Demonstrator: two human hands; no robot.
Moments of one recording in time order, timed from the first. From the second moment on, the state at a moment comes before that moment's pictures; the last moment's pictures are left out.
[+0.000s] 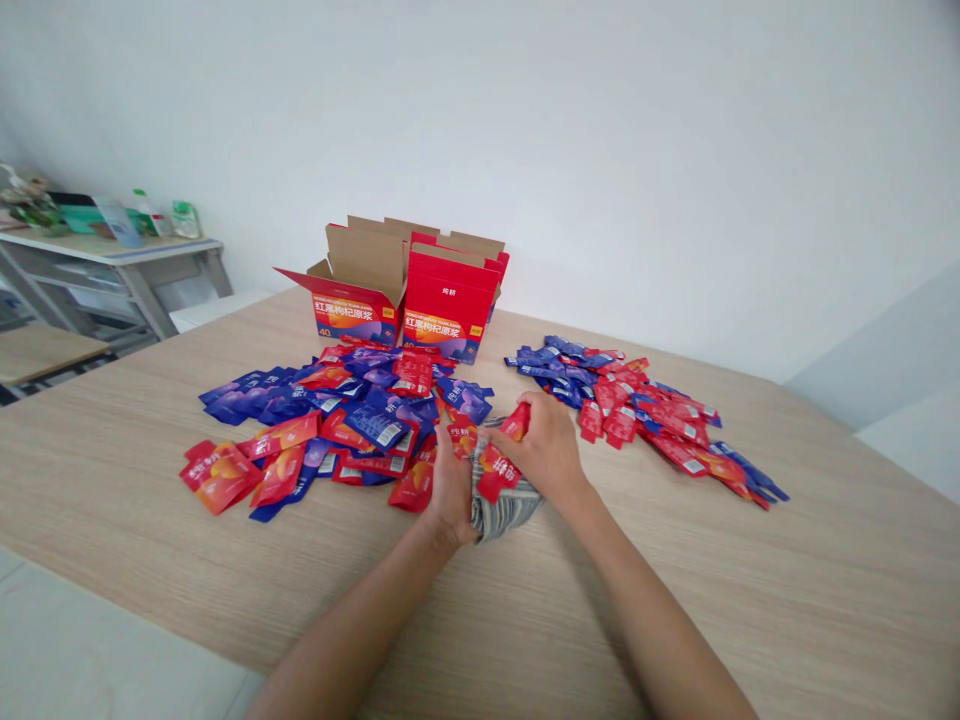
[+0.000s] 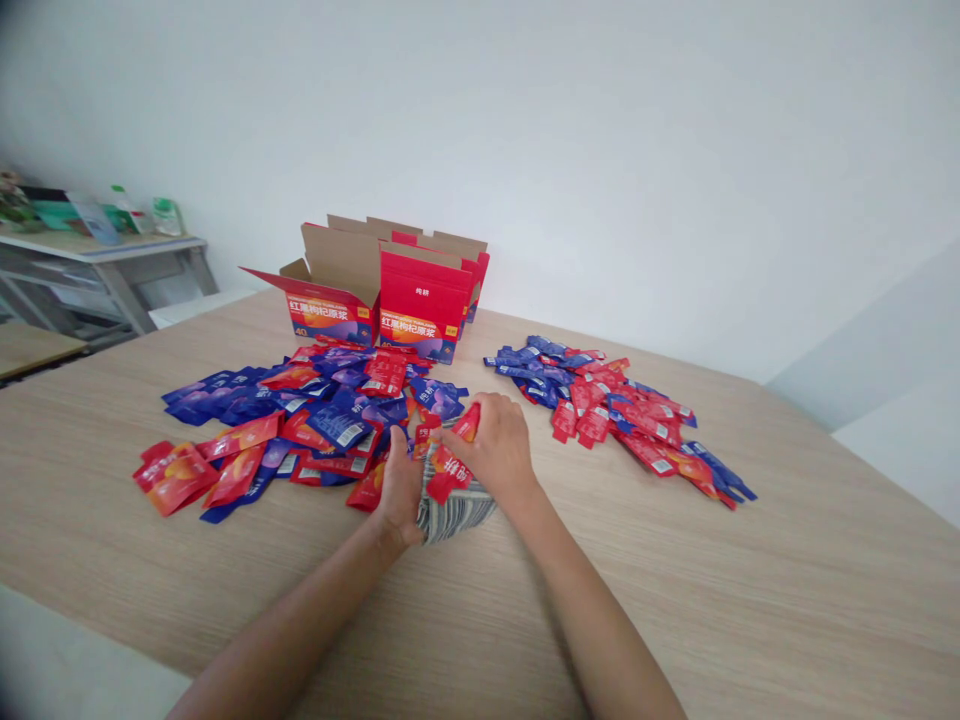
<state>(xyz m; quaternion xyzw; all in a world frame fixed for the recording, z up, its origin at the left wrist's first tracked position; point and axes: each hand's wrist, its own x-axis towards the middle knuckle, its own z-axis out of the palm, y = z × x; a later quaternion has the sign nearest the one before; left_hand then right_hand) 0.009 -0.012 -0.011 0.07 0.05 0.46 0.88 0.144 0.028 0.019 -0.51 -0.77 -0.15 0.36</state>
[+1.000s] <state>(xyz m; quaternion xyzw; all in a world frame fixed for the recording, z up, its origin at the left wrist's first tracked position) -0.004 -0.003 -0.017 0.09 0.06 0.49 0.87 0.137 0.016 0.022 -0.48 -0.82 -0.13 0.29</state>
